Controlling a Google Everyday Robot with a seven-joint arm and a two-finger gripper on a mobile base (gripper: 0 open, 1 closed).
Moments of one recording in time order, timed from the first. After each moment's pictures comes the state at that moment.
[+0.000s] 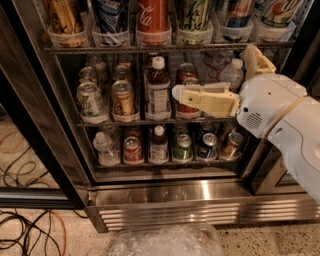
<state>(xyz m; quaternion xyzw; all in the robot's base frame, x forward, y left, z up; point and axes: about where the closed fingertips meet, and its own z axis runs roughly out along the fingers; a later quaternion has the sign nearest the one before) 0.490 -0.103 1.023 -0.25 0.62 0.18 0.72</state>
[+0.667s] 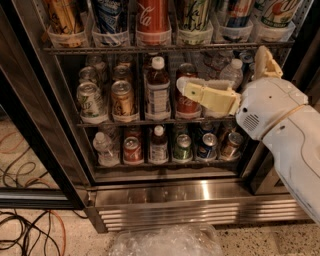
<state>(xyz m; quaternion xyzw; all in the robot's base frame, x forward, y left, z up) 0.495 -0.118 1.027 -0.18 0.61 0.16 0.75</state>
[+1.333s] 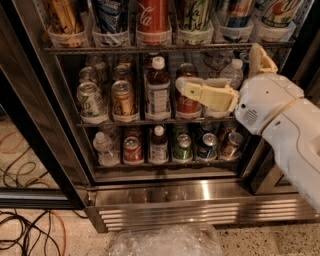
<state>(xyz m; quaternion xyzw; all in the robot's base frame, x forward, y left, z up) 0.506 -0.117 1.024 -0.20 0.61 0.17 0.75</state>
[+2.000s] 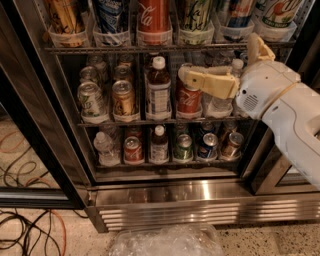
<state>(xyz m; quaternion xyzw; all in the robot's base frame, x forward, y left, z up) 0.533 -0.119 1.029 -0.22 0.60 0.18 0.75</state>
